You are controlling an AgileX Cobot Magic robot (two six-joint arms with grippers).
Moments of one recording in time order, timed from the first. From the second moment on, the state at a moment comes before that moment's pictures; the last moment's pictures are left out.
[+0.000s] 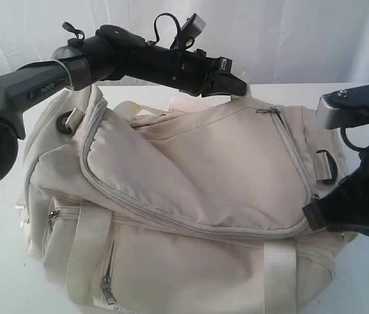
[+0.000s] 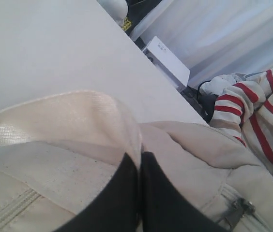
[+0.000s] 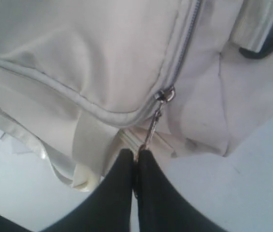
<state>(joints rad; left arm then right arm) -0.48 2.44 -2.28 -1.25 0.97 0.75 0.53 1.06 -0.82 0.16 1.01 -0.03</state>
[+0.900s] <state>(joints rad) -0.48 2.44 -2.28 -1.25 0.94 0.73 0.53 1.01 -0.59 0.63 0.75 -0.32</state>
